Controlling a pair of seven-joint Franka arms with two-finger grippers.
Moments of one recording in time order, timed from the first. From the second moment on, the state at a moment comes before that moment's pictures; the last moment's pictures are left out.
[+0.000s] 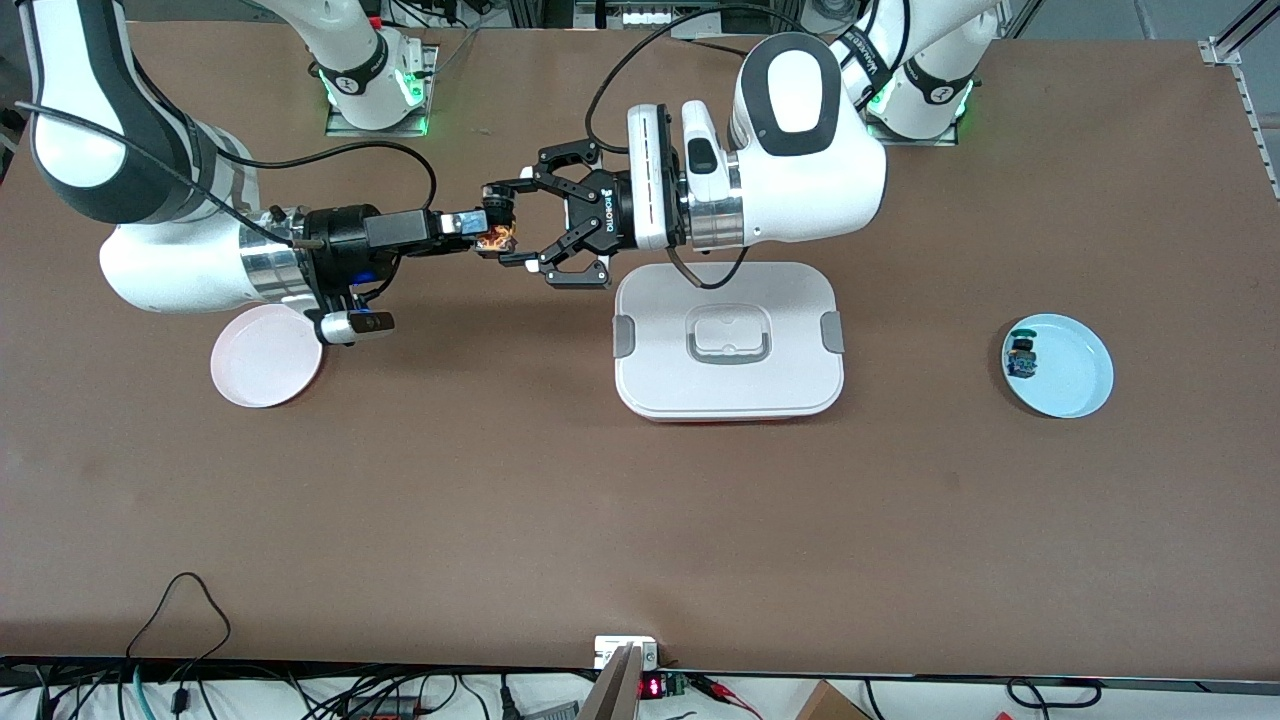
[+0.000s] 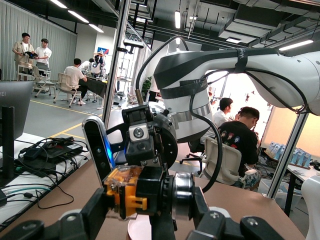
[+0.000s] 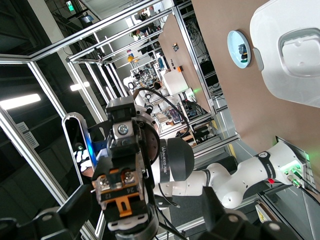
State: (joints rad) left arm -0.08 0.52 -0.82 -1.50 -1.45 2.57 1.71; right arm 0.29 0.22 -0.08 -1.82 1.60 1.60 -0.06
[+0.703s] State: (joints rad) left arm -0.08 0.52 -0.82 -1.50 -1.45 2.57 1.71; right arm 0.29 0.22 -0.08 -1.82 1.62 1.60 -0.07
